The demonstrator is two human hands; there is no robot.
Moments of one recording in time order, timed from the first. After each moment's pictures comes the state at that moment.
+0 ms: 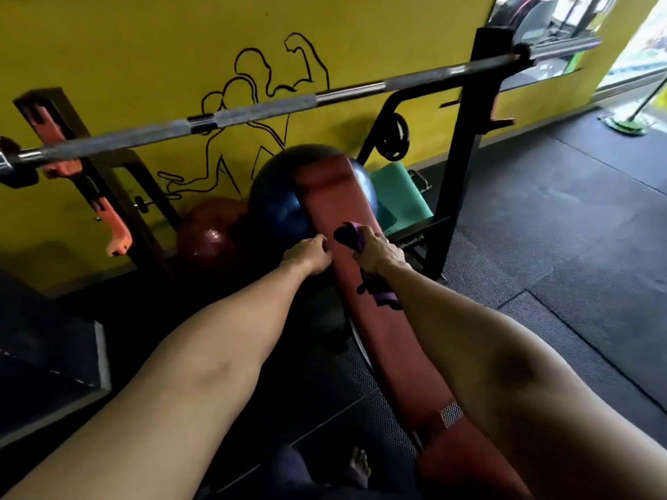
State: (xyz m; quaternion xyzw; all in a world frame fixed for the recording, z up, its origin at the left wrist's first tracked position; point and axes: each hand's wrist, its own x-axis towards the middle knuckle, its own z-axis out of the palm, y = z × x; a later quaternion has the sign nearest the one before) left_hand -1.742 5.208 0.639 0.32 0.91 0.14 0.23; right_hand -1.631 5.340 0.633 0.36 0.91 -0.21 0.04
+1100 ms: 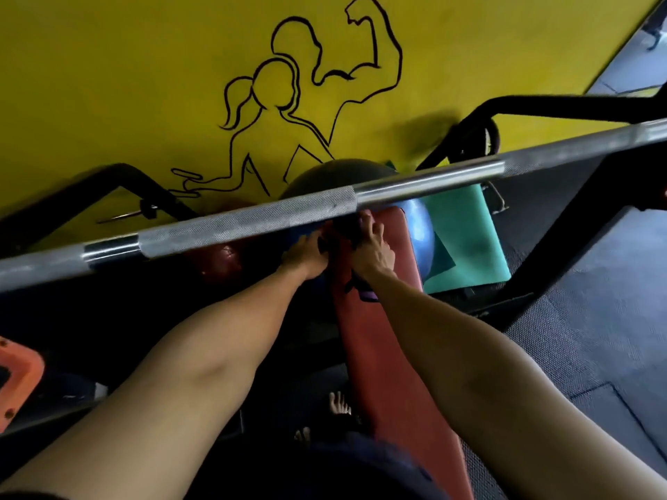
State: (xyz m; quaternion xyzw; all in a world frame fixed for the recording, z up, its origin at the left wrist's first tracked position) left_hand -2.069 5.395 0.546 0.19 0.93 0.19 0.24; right_hand -1.981 5.527 0.564 0.31 0.90 -0.30 0.00
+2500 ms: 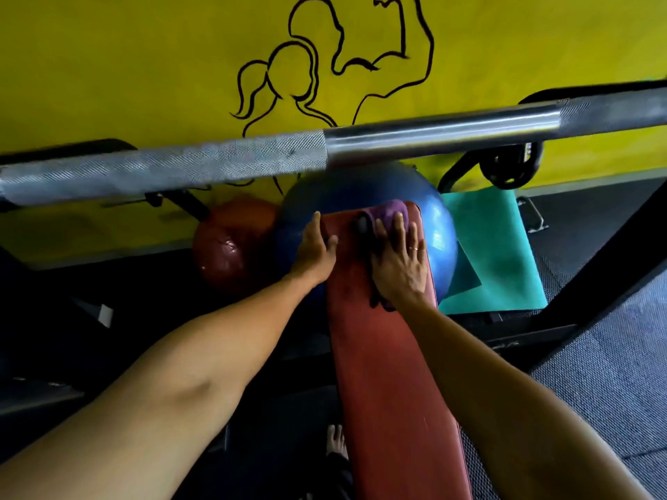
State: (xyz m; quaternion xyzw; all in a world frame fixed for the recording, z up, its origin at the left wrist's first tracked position) left_hand -2.071 5.442 0.462 0.13 0.89 0.43 0.11; right_hand -1.969 5.599 0.448 0.20 0.97 -0.13 -0.07
